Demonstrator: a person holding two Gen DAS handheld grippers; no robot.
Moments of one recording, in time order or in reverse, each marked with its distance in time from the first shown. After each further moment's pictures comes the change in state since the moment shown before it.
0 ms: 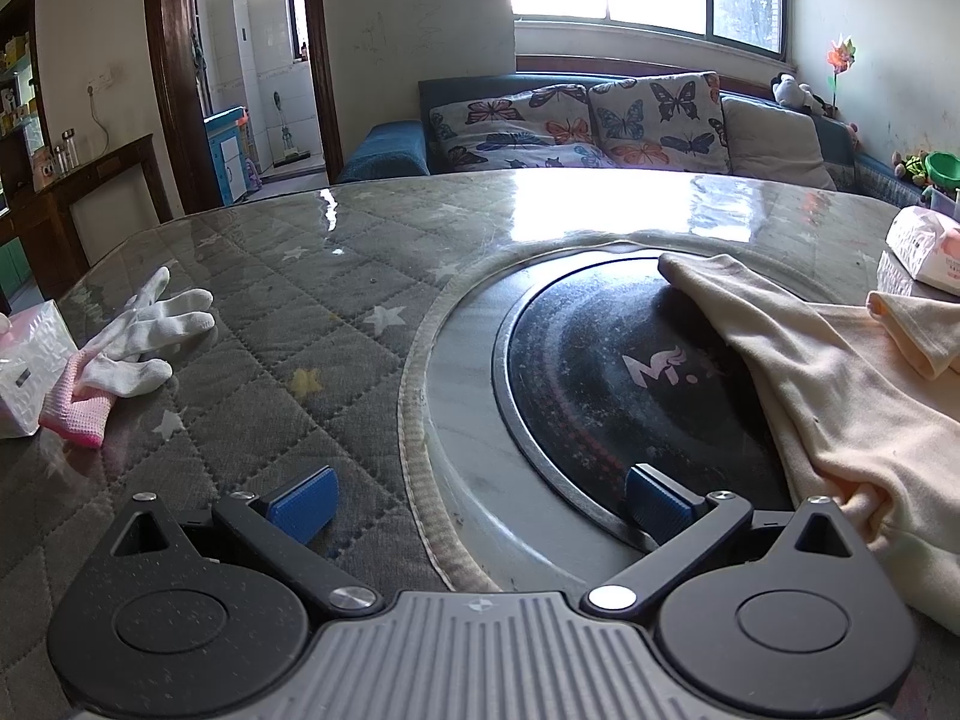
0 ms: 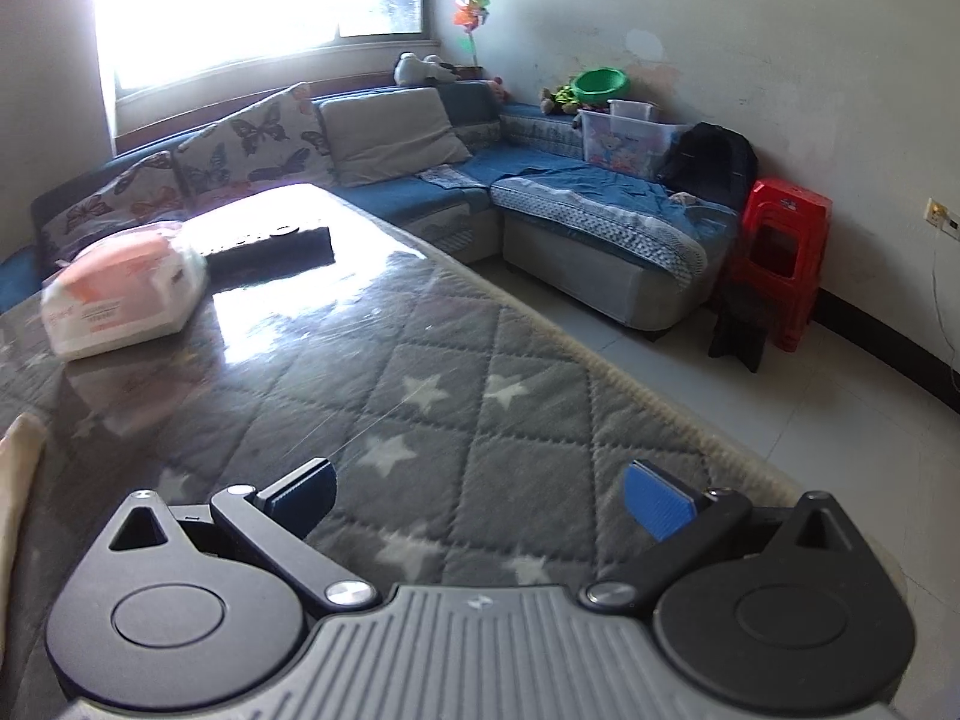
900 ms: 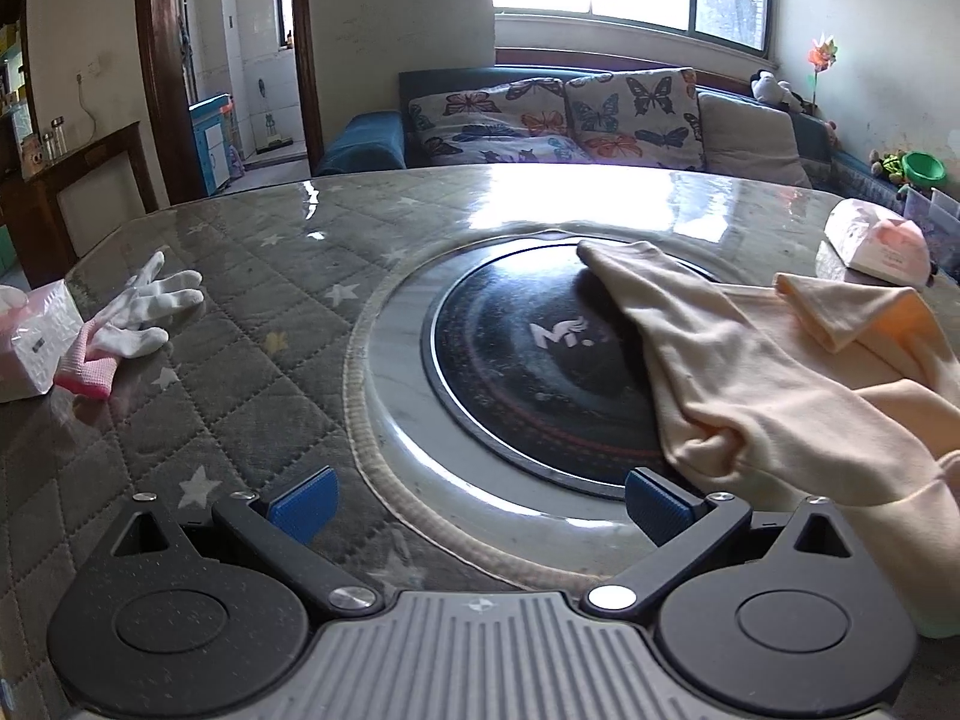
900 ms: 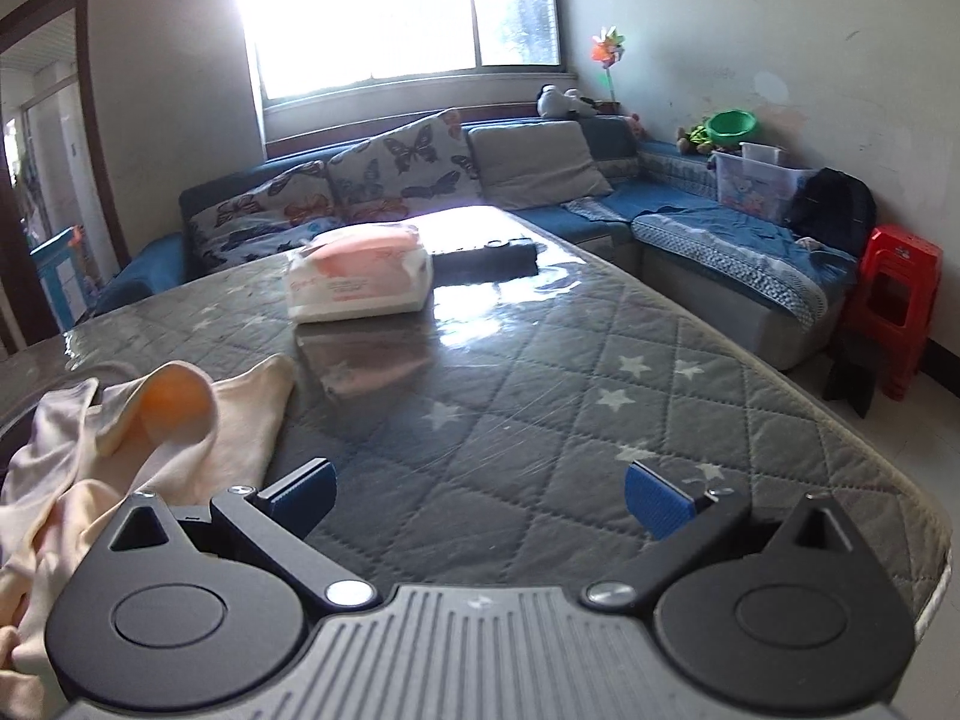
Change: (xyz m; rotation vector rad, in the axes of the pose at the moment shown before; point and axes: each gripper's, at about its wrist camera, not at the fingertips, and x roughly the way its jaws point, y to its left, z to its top) left arm -0.054 -0.030 -0.011 -0.001 0.030 -0.055; right arm -0.093 0.056 -0.031 -0.112 -0.063 0.258
